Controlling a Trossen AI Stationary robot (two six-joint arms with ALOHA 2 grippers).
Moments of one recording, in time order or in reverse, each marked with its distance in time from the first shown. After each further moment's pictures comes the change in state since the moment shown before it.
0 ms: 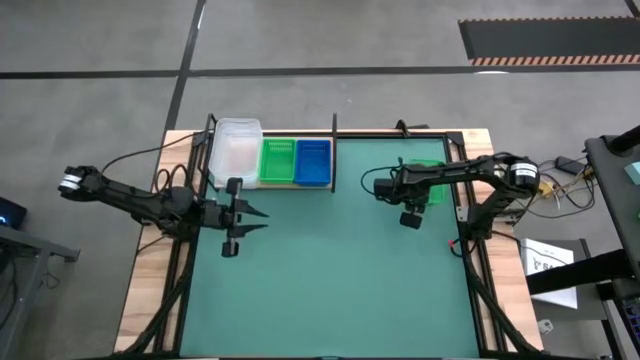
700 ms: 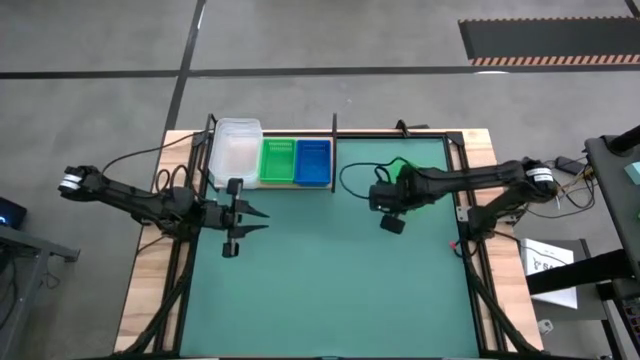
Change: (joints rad) left arm 0.000 0.004 0.000 -0.005 0.000 -0.001; right arm 0.261 -0.128 0.292 -0.016 0.073 0.202
